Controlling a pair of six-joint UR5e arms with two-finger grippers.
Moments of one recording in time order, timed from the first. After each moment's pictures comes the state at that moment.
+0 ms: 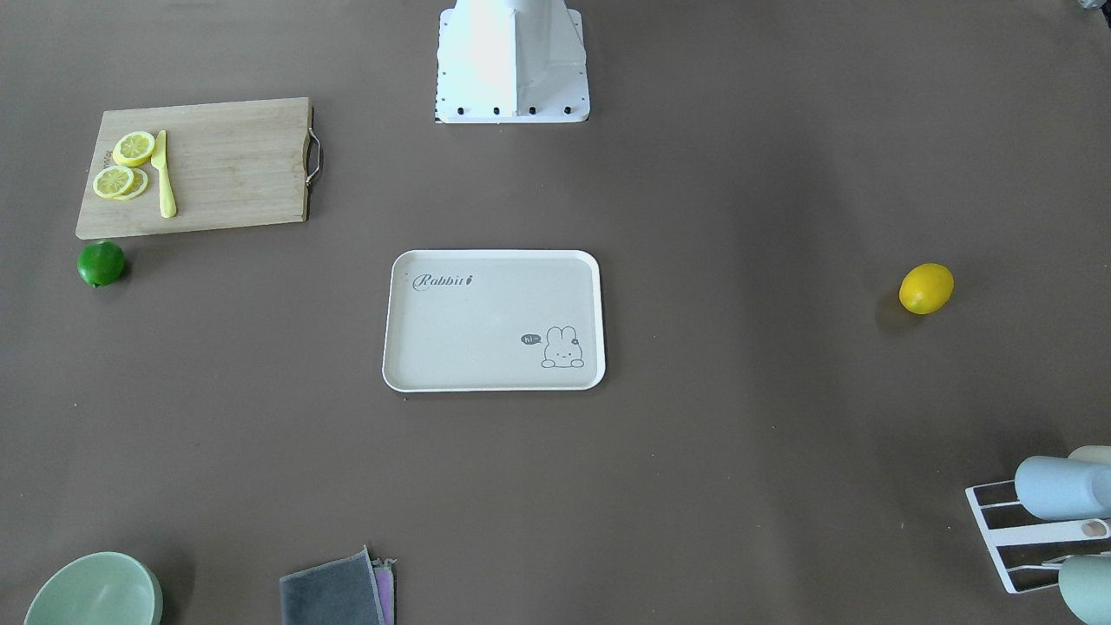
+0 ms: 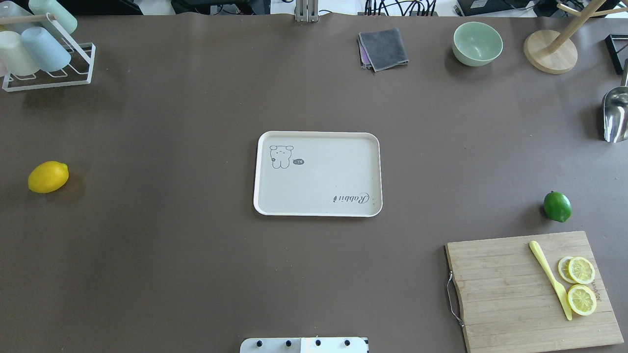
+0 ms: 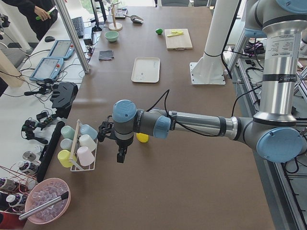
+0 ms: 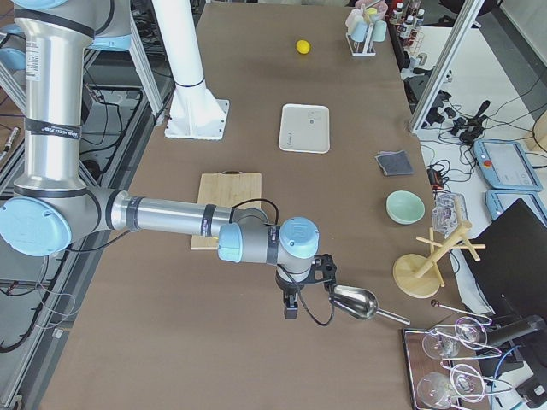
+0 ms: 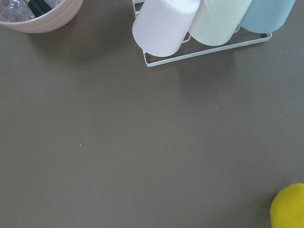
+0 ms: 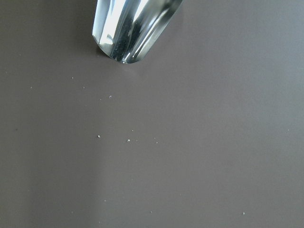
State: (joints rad) left arm -1.55 -1.57 -1.67 -1.70 -2.31 -0.08; right arm 1.55 -1.69 1.61 -1.51 2.28 -0.08
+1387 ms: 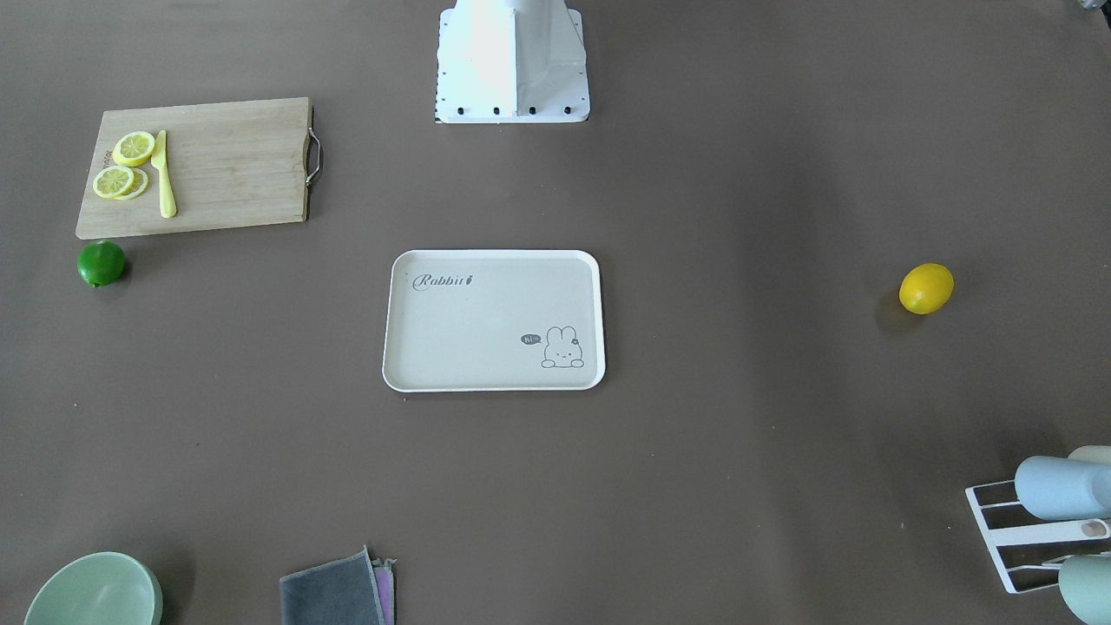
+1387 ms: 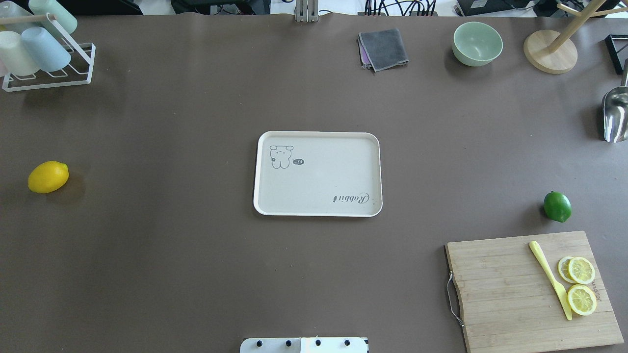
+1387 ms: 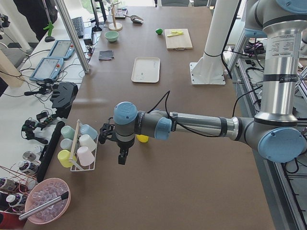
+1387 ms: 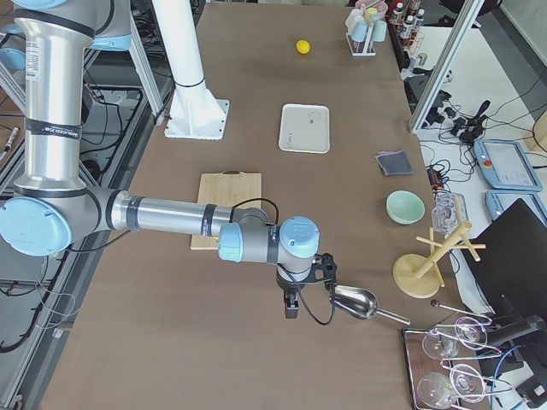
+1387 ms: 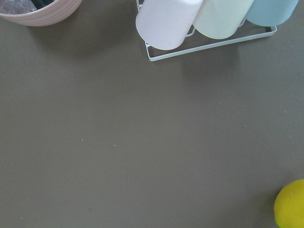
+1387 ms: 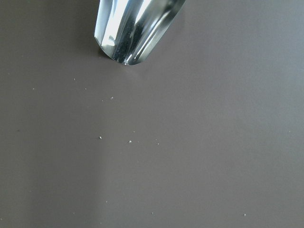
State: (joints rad) left arm -1.55 -1.56 -1.66 -1.70 -2.31 -0.08; right arm 1.55 -1.68 1.61 -1.51 2.28 -0.08
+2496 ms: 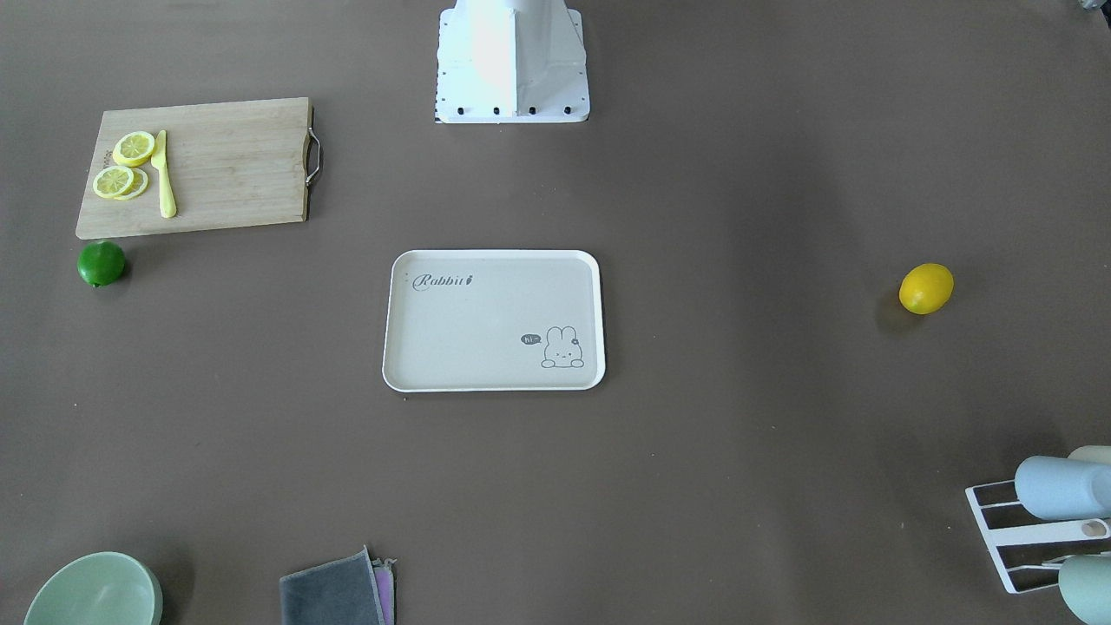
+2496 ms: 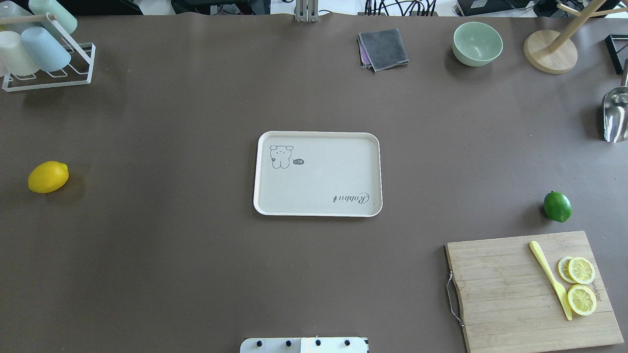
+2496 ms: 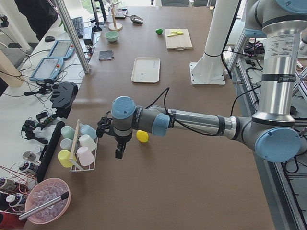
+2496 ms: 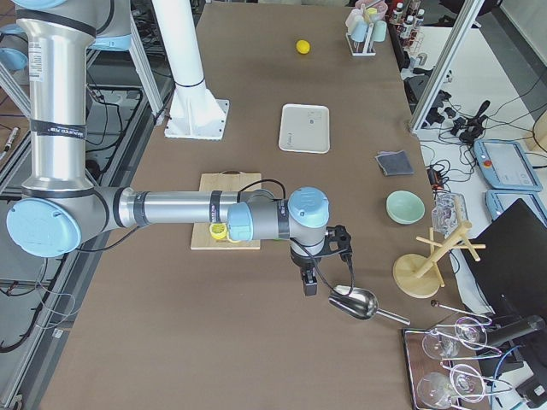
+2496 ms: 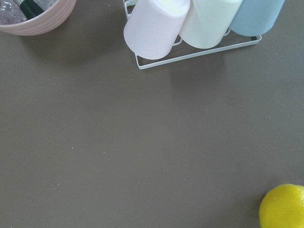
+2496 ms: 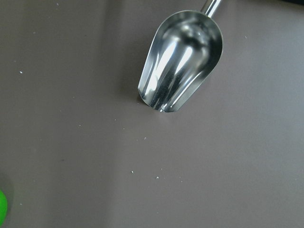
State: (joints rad) left arm -1.55 -1.60 -1.69 -1.71 -2.34 -0.08; right arm 1.54 -1.64 1.70 -1.50 2.29 -0.08
